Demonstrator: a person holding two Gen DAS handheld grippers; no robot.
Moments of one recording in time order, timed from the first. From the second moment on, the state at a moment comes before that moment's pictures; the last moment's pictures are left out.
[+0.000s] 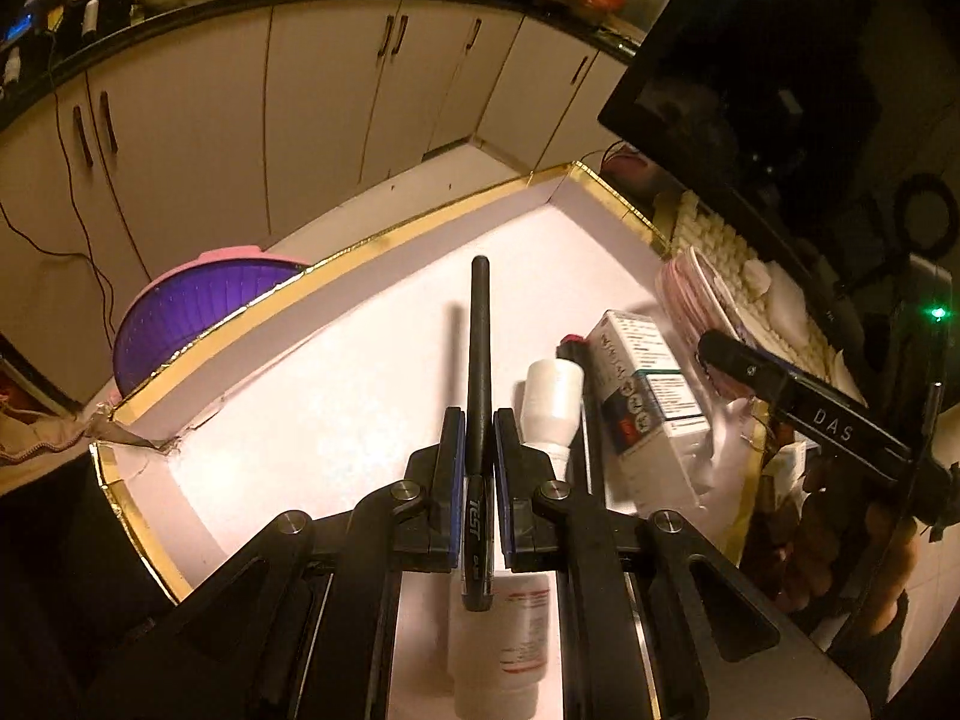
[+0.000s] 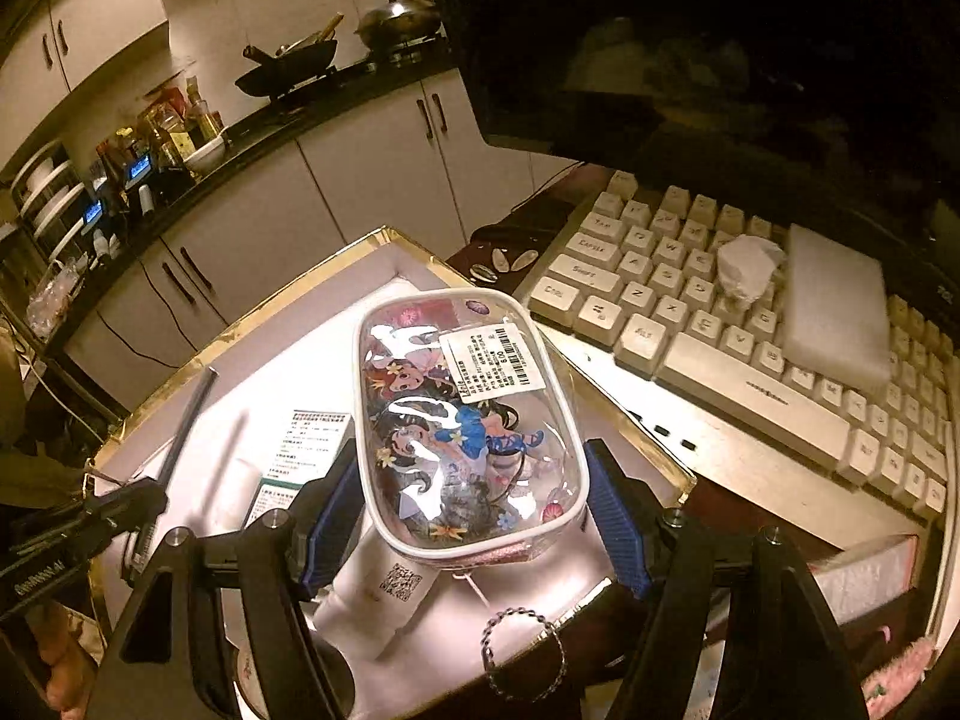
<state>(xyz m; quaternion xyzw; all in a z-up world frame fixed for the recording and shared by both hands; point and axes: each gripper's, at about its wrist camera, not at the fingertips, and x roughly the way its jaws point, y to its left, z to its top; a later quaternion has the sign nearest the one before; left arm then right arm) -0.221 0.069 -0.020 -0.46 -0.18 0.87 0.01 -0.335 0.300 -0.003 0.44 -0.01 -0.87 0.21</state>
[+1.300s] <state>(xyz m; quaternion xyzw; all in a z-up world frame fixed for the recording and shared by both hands) -0.203 0.065 -0.021 -0.45 -0.23 0.86 0.04 -0.343 0.290 -0.006 0.47 -0.03 -0.86 0.20</state>
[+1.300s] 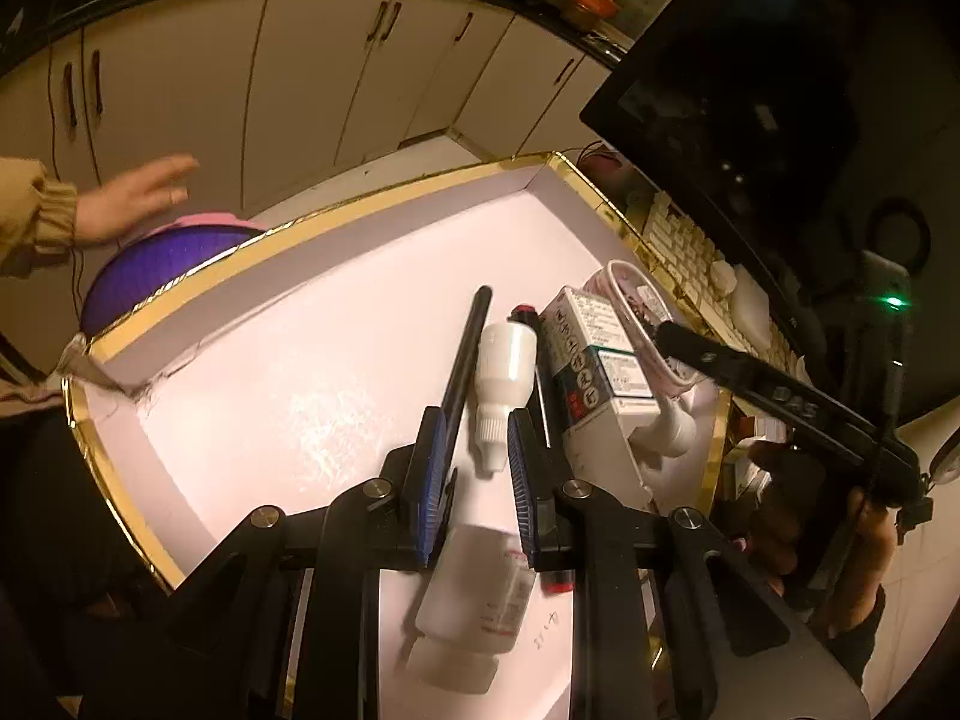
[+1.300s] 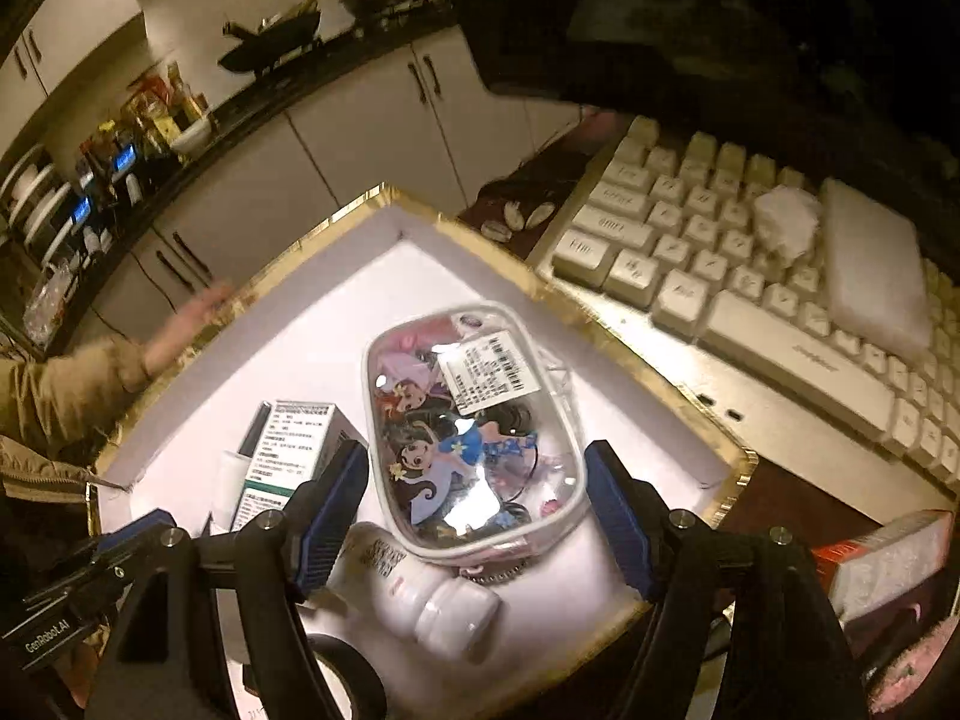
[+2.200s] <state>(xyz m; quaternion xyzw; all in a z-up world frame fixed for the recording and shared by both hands) -0.133 0.189 0.017 -0.40 -0.13 0.89 0.16 -0.153 0.430 0.010 0.38 -0.13 -0.90 0.16</state>
